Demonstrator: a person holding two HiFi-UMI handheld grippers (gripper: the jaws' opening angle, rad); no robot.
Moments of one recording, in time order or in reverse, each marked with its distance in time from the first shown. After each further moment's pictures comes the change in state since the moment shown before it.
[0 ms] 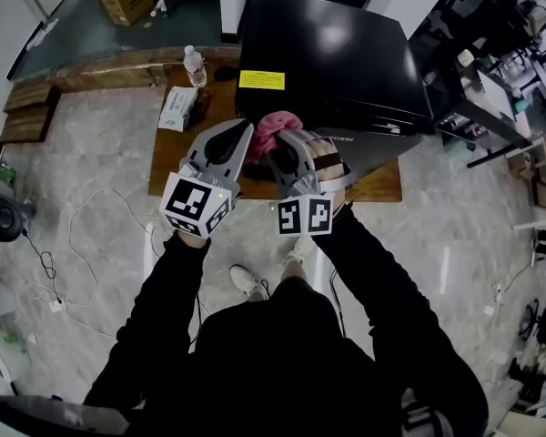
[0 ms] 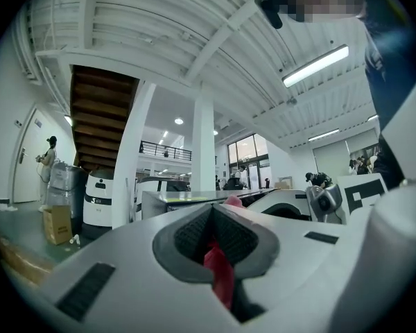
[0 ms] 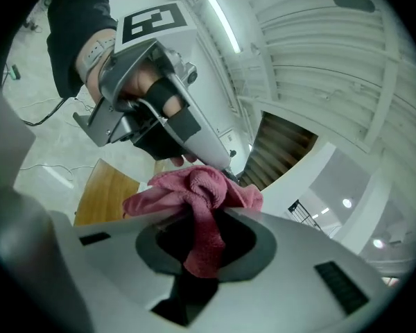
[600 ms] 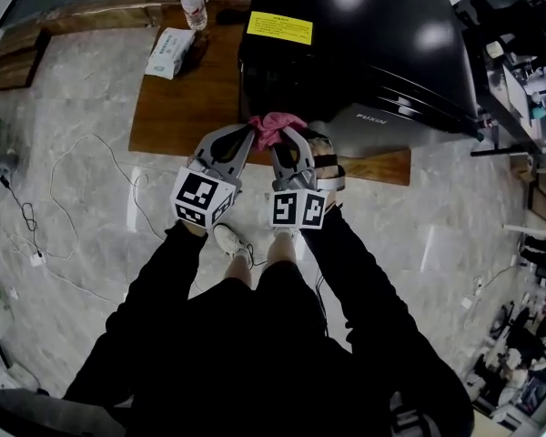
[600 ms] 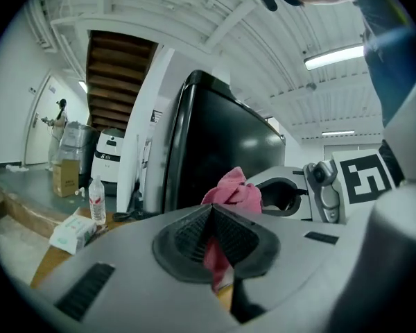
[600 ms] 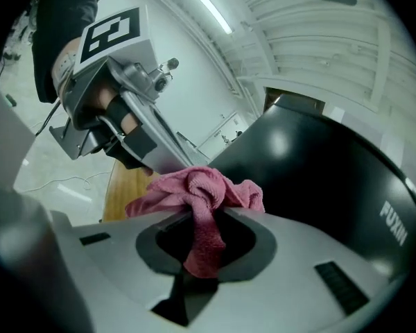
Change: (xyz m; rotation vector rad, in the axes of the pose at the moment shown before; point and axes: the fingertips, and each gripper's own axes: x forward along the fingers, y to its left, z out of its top) left arm -0.002 -0.005 -0.194 -0.154 0.207 0.035; right arm 0.028 0.122 -0.092 0.153 0.090 0.109
